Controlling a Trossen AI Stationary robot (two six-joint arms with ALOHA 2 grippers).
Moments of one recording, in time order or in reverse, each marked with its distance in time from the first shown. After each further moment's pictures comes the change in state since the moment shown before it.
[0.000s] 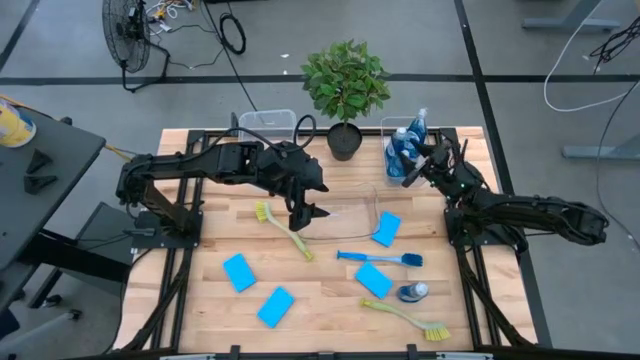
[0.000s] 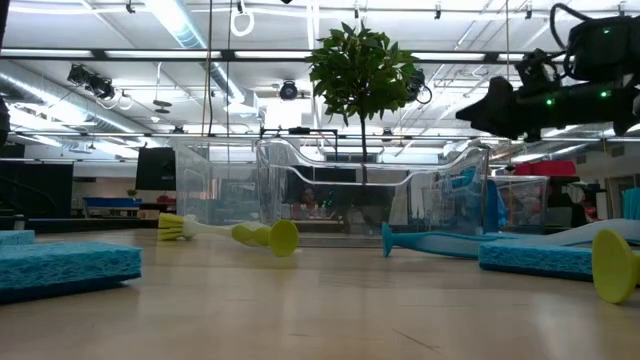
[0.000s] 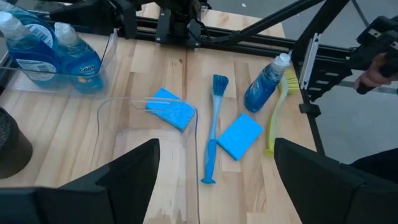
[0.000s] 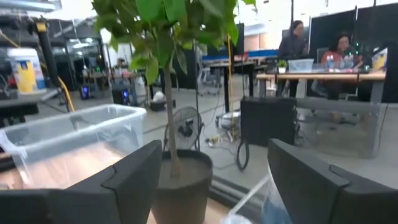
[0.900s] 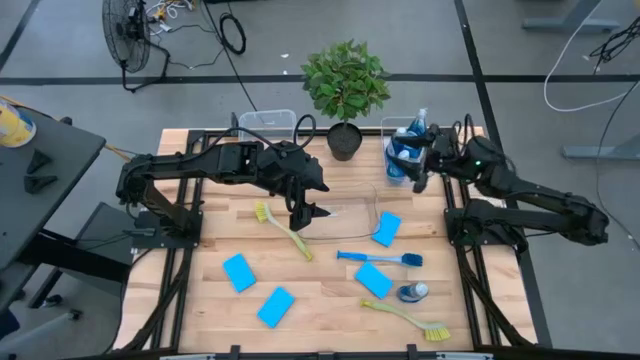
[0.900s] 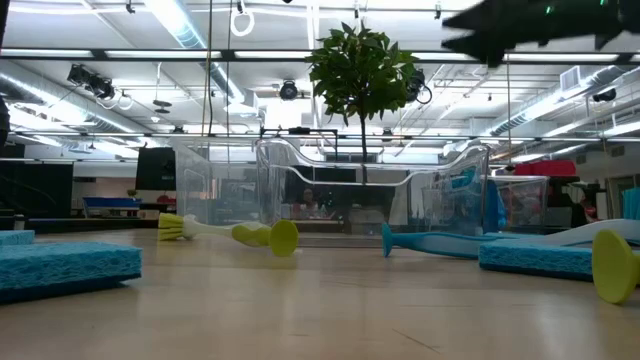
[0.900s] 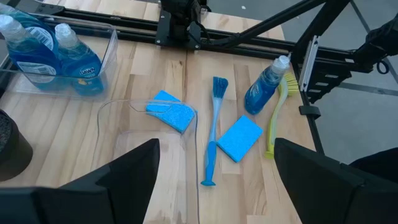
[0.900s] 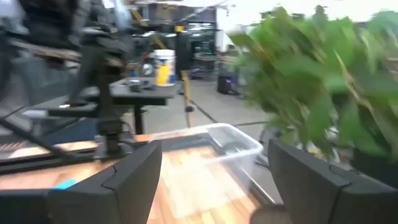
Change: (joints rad) left arm 0.000 0.000 0.000 0.008 -0.001 0.000; right arm 0.077 -0.096 0.517 -0.674 -0.433 -0.047
